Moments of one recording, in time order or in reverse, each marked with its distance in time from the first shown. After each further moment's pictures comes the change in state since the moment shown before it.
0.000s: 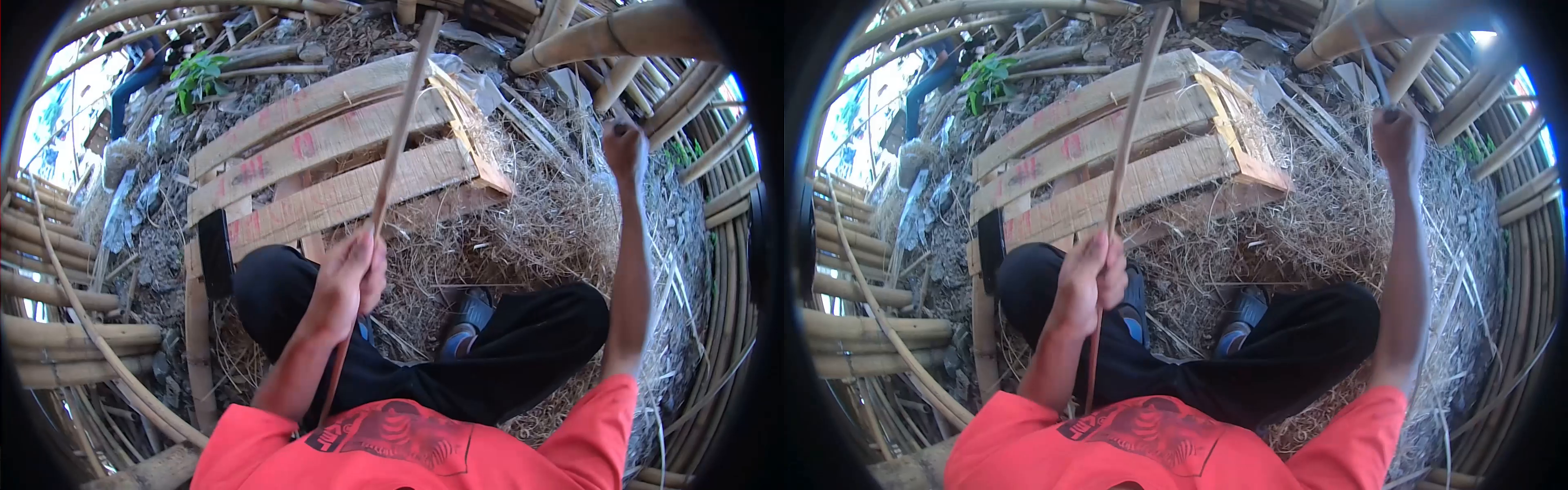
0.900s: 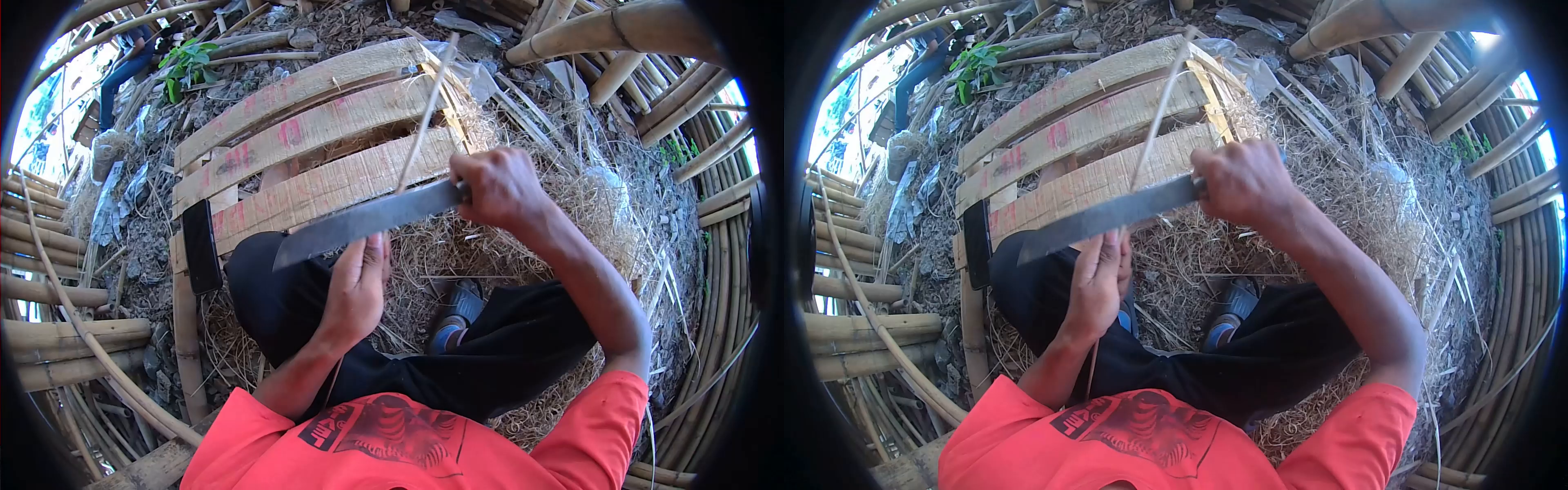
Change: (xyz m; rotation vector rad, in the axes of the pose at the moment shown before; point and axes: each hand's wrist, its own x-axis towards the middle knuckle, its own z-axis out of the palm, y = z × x) left_hand 0.010 -0.038 0.016 0.363 0.193 0.182; right_hand -0.125 -0.176 -0.022 0.093 -0.620 -0.846
